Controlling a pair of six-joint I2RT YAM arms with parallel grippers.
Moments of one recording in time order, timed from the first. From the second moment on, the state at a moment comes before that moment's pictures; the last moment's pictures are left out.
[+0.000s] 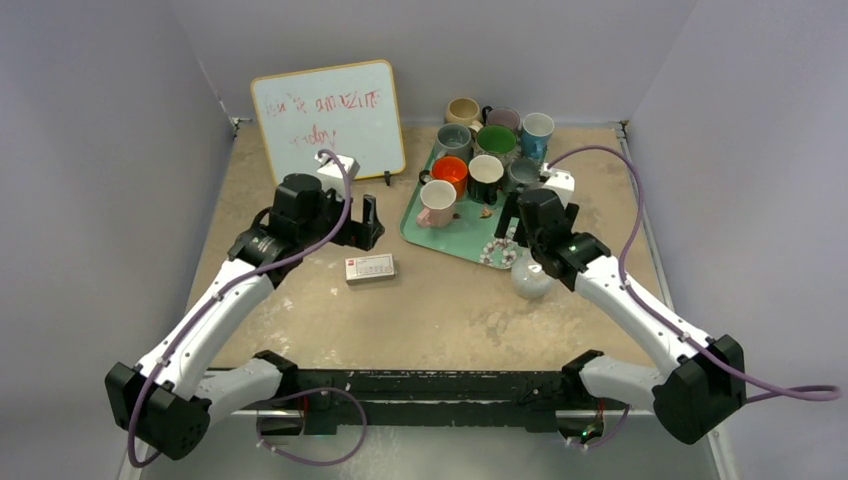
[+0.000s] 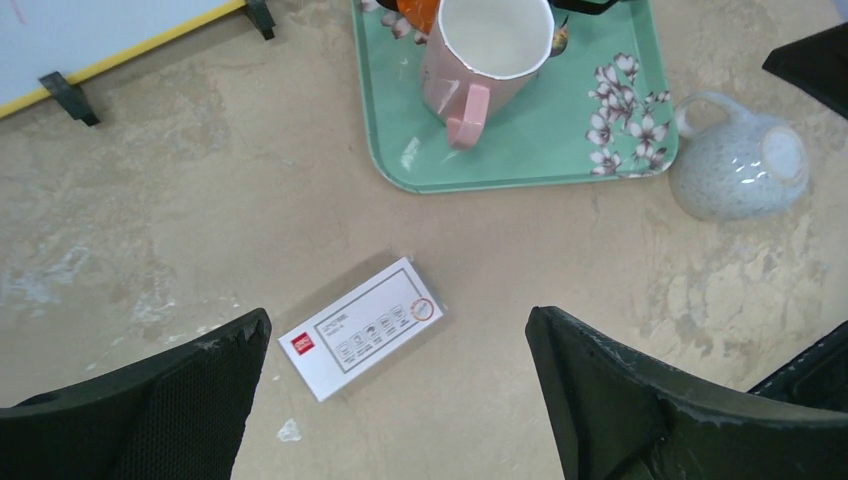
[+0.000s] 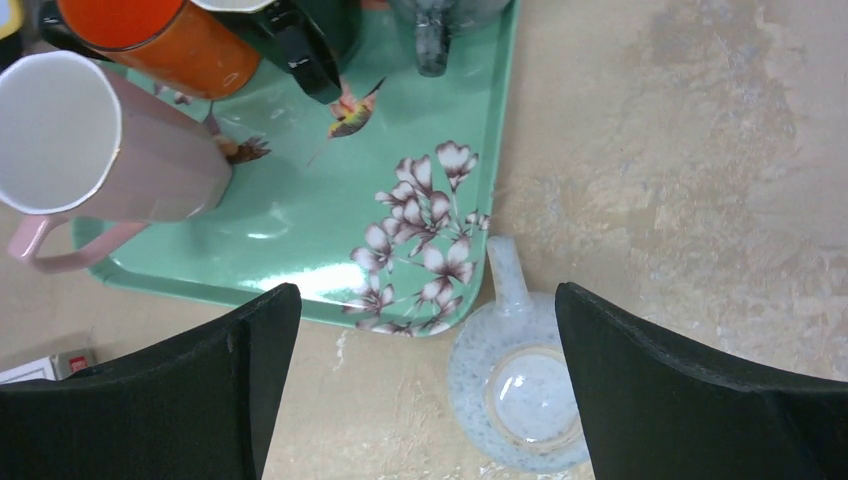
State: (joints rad) left arm -0.44 1.08 1.01 -0.47 0.12 -0.20; right arm 0.51 1.14 0.90 -0.46 0.46 0.53
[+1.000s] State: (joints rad) left arm -0.44 0.96 0.95 -0.54 0.03 -0.10; right arm 0.39 1.42 0.86 -0.45 0.35 0.56
